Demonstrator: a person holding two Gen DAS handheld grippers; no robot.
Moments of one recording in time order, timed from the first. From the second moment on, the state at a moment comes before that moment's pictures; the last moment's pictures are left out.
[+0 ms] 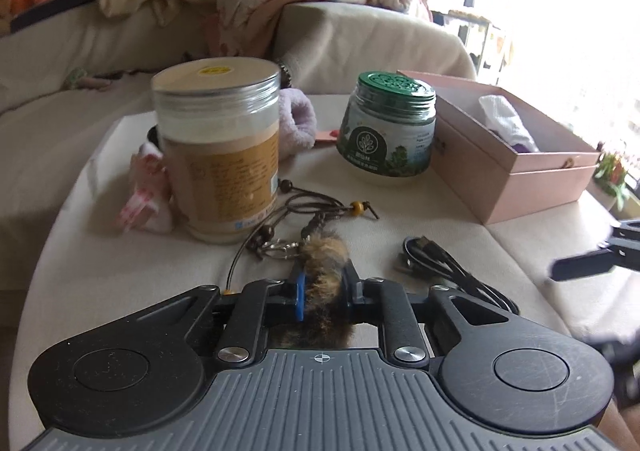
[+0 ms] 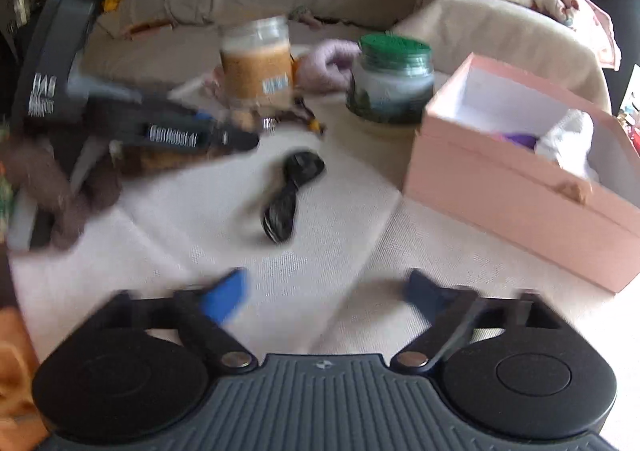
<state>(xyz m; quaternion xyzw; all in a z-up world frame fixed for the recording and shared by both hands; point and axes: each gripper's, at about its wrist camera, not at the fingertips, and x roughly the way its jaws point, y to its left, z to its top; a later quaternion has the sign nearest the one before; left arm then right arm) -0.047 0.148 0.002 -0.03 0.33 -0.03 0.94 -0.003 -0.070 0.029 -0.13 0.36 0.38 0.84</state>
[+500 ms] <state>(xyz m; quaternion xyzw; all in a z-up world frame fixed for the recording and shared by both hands) -0.095 0.187 0.049 -0.05 0.23 -0.04 0.97 0.045 0.004 0.050 -0.14 0.40 0.37 0.83</state>
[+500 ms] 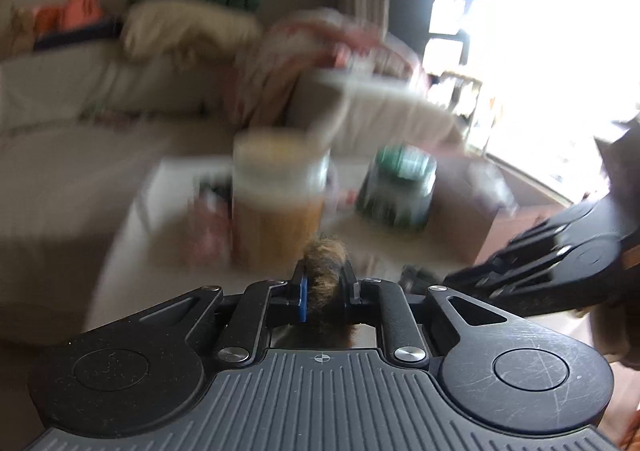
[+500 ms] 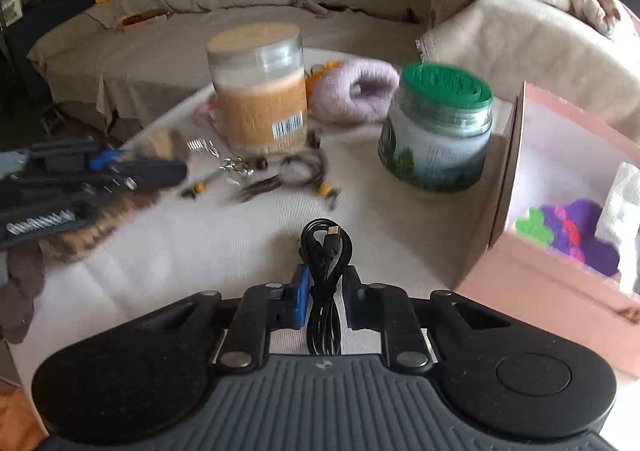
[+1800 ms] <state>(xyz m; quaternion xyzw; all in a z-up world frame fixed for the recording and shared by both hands) 0.190 0.008 0.085 -0.11 0.35 -0.21 0.91 0.146 -0.217 0.204 0.03 0.25 0.21 0.94</state>
